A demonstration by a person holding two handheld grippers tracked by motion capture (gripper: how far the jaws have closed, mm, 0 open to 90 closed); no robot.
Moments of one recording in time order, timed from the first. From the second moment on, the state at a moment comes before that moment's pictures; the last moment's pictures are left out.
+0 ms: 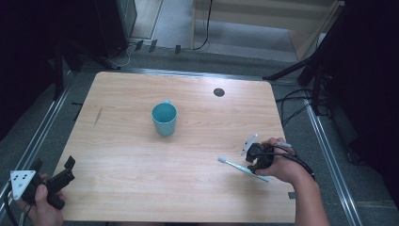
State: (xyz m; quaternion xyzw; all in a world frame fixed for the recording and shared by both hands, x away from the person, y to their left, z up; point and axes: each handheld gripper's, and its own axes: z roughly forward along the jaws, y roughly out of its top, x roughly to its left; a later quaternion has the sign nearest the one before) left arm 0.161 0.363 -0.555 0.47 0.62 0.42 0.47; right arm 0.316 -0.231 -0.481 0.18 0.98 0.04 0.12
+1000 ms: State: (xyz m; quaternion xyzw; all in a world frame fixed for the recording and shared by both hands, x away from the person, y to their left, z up) left arm 0.162 0.363 -0.555 0.47 0.62 0.42 0.46; right arm 0.325 -0.200 -0.501 0.24 0.97 -0.01 0.00
